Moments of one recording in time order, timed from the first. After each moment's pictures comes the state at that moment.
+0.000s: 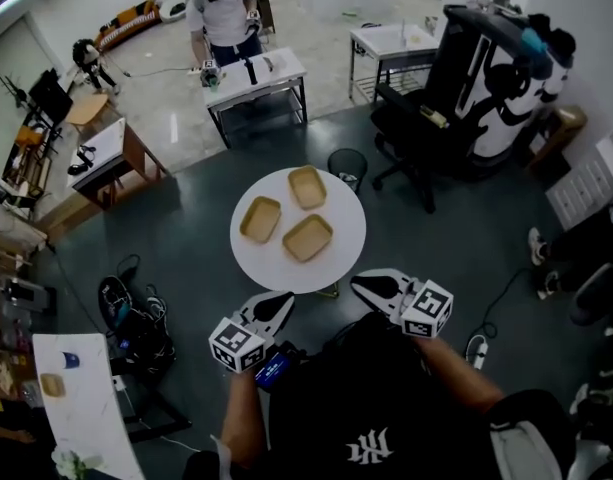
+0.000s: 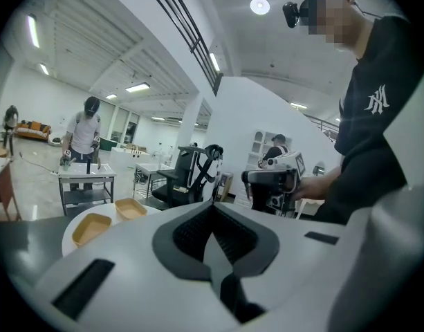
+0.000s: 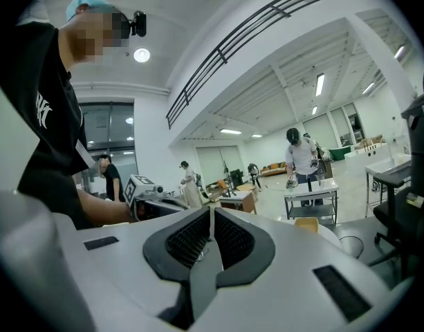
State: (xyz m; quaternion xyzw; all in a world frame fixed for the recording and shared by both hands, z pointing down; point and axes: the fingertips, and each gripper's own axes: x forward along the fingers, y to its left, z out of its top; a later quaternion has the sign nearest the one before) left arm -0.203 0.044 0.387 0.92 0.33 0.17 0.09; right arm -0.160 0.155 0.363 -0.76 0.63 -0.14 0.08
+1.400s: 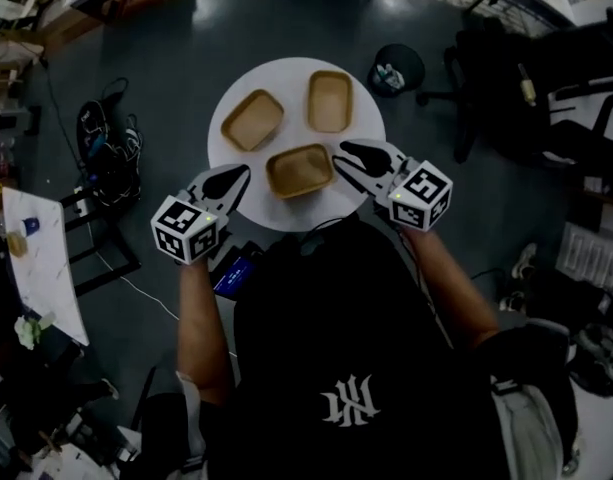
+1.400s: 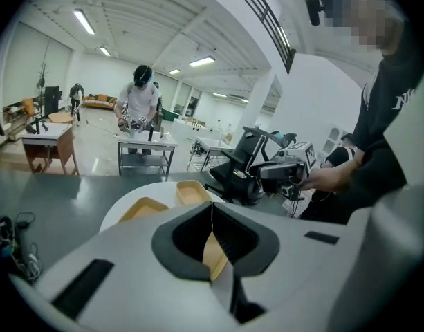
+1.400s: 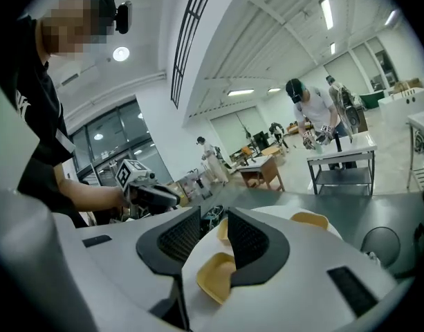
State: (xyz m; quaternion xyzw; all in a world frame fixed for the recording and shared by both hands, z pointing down) left arm -0.042 -0.065 0.450 0.93 0.10 0.31 0.16; right arm 0.063 0.049 0.449 -0.63 0.73 -0.27 0.06
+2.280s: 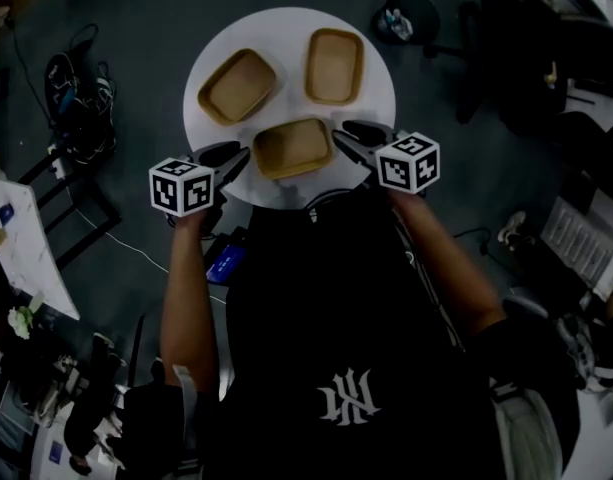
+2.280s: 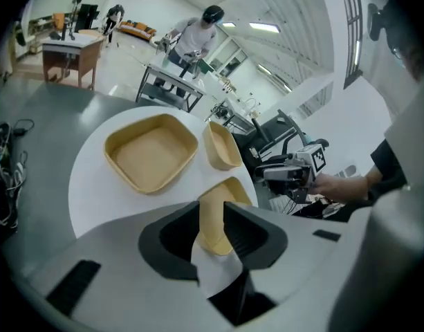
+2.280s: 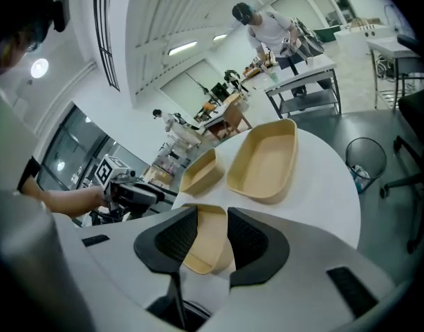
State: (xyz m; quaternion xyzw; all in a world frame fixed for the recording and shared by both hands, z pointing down) left arm -0.058 -0.069 0.596 0.81 0.07 0.48 0.34; right arm 0.074 0.061 0.608 -0.60 0.60 -0.53 0.04
